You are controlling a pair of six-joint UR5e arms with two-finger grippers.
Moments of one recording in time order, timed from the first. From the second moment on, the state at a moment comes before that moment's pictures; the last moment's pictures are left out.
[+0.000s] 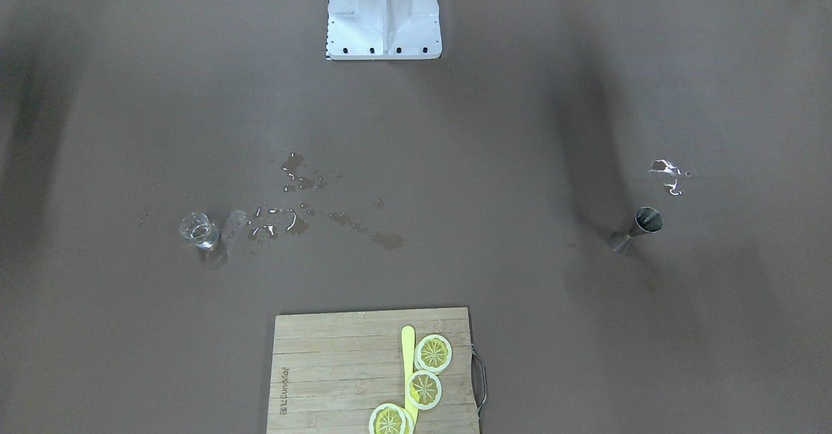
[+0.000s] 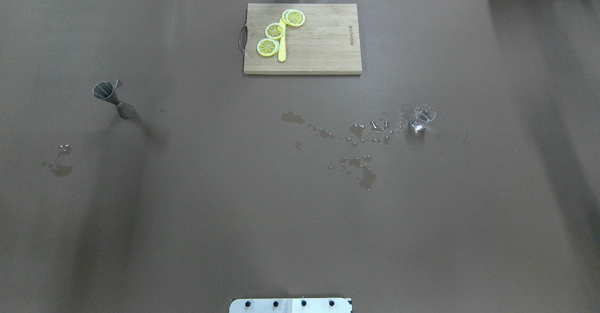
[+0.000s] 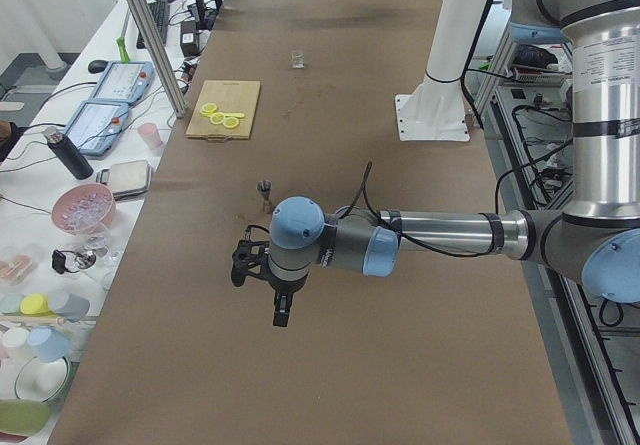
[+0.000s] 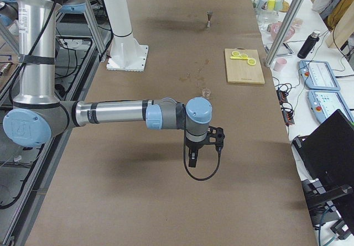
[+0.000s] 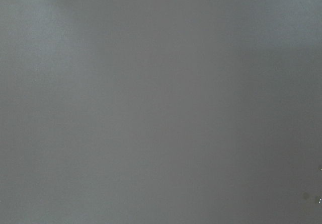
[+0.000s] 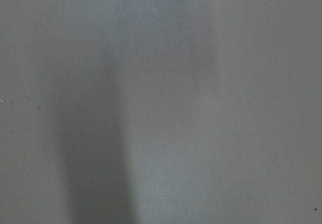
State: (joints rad) left arm -1.63 -1.44 -1.72 -1.74 -2.35 -0.07; right arm 1.54 -1.66 1.75 -1.62 2.31 0.12
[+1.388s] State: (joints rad) left arm -1.63 -1.44 -1.73 -1.73 -2.35 -0.07; right arm 1.54 -1.65 1.76 -1.60 2.30 0.11
